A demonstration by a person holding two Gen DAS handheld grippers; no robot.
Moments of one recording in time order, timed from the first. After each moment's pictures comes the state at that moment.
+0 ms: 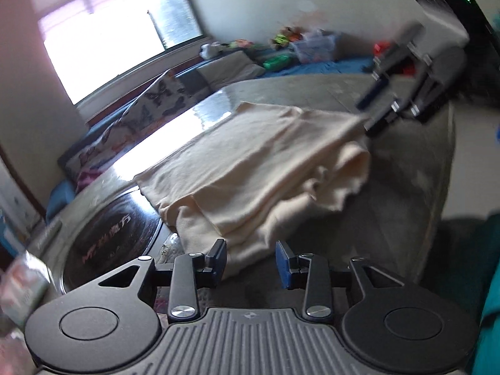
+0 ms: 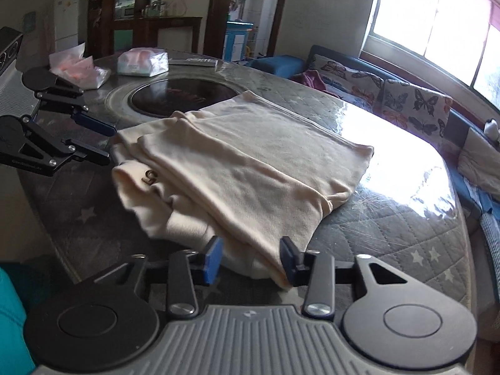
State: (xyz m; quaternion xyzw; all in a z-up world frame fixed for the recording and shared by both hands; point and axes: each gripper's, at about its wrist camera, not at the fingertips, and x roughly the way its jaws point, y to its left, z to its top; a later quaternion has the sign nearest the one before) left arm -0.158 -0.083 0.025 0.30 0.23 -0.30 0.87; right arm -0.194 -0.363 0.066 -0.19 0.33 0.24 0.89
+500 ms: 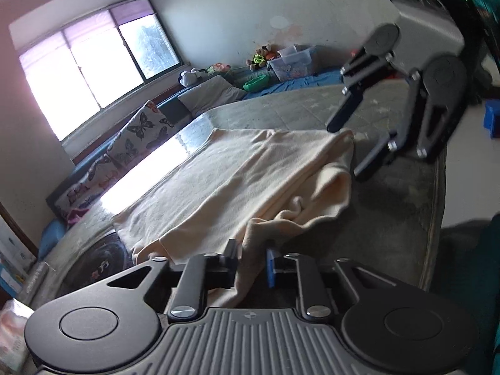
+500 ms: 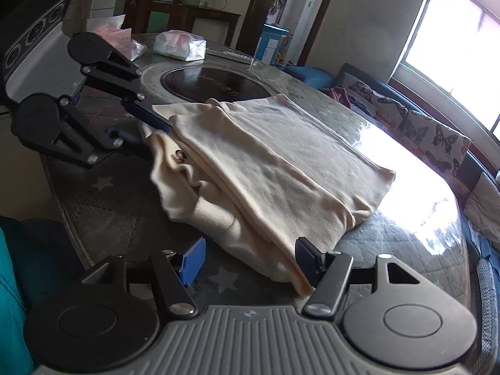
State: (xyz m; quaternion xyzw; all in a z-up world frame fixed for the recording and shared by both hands) left arm -0.132 -0.112 0.017 0.28 0.20 -0.34 0.88; right arm -0.205 -0.345 0.053 -0.26 0.30 0.29 0.87
